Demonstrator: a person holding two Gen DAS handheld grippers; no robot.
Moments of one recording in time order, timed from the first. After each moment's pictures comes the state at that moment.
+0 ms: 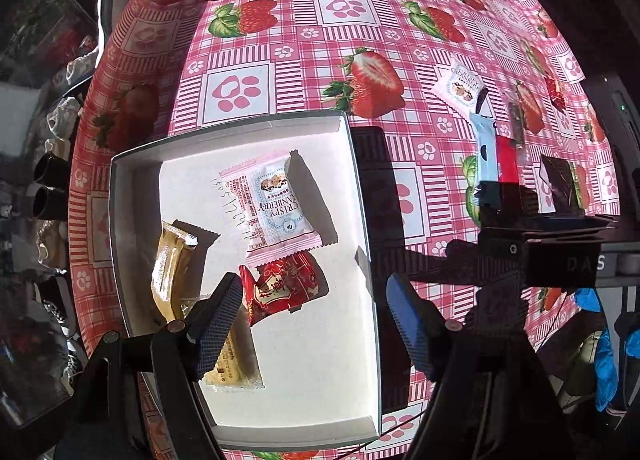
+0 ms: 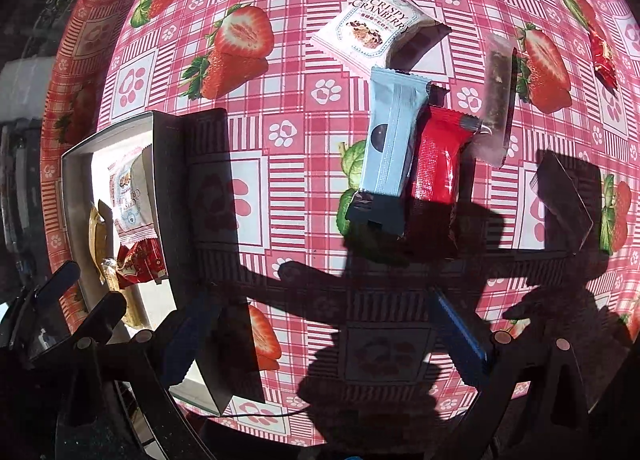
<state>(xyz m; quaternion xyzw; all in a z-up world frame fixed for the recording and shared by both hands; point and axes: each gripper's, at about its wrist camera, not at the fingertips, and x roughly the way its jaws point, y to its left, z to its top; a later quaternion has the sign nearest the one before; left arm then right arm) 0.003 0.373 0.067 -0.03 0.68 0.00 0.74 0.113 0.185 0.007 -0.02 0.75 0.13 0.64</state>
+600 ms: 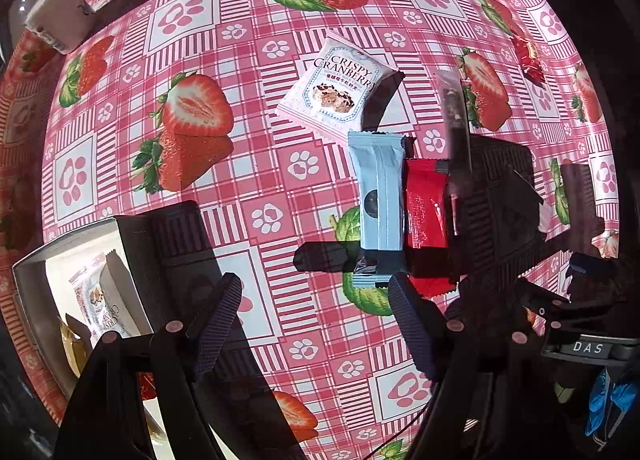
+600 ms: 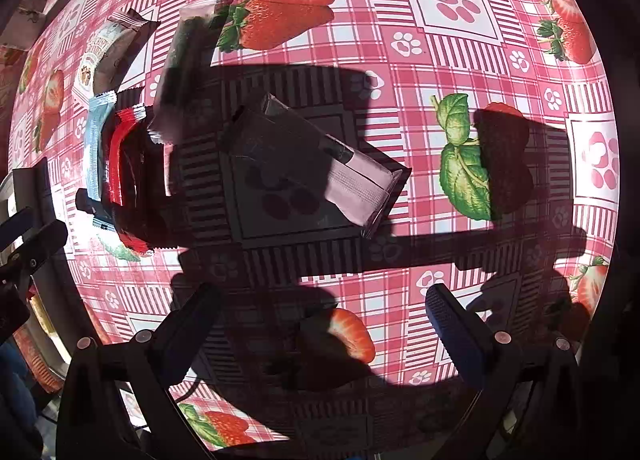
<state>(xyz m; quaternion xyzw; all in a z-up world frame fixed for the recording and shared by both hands) 0.097 0.258 0.011 0.00 0.71 -0.05 0.70 0.104 0.018 -0.022 -0.03 0.76 0.03 0.65</state>
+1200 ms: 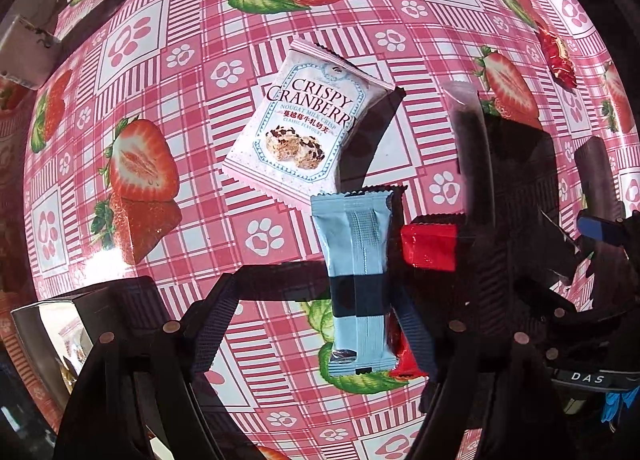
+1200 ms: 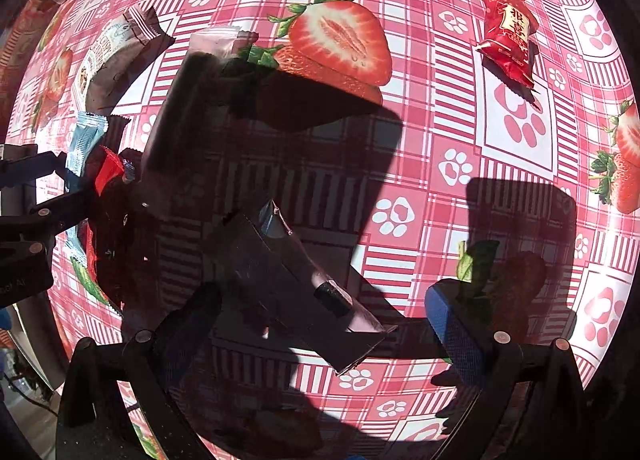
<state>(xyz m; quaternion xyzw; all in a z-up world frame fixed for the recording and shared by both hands) 0.146 0.221 -0.025 0.04 0.71 -0.04 0.70 0.176 0.049 -0.042 -0.12 0.72 0.12 0.68</state>
